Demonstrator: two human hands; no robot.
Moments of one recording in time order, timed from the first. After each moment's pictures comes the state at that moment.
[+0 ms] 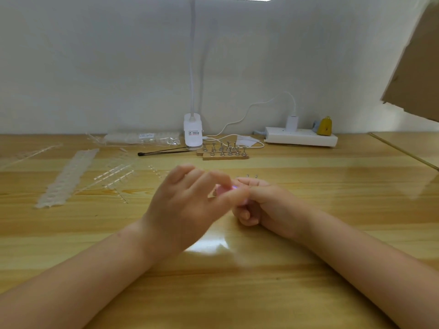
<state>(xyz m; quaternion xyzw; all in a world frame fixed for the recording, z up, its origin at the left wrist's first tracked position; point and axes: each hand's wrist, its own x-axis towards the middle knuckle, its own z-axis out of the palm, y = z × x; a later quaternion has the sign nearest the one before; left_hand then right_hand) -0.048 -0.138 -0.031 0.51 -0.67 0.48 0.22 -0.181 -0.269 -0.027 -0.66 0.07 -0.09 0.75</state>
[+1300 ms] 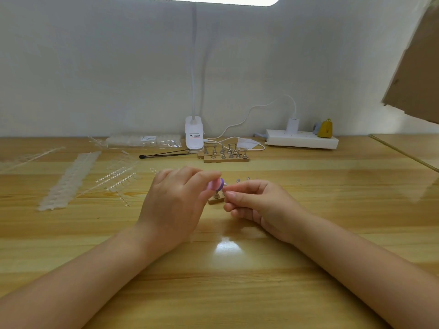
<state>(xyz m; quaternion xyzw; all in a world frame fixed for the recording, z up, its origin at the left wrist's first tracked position) -0.043 -0.133 -0.033 0.67 -0.61 0.29 0.30 -0.176 -0.267 -0.034 -0.60 0.15 -0.18 0.76</state>
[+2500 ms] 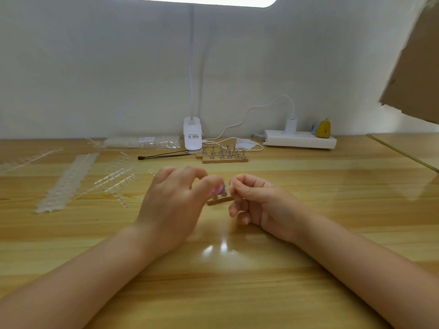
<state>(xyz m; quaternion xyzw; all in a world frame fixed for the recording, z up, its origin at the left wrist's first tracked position) -0.041 -0.136 -0.034 0.62 -0.64 0.37 0.27 -0.181 -0.270 -0.029 -0.61 0.08 -0.12 0.77</state>
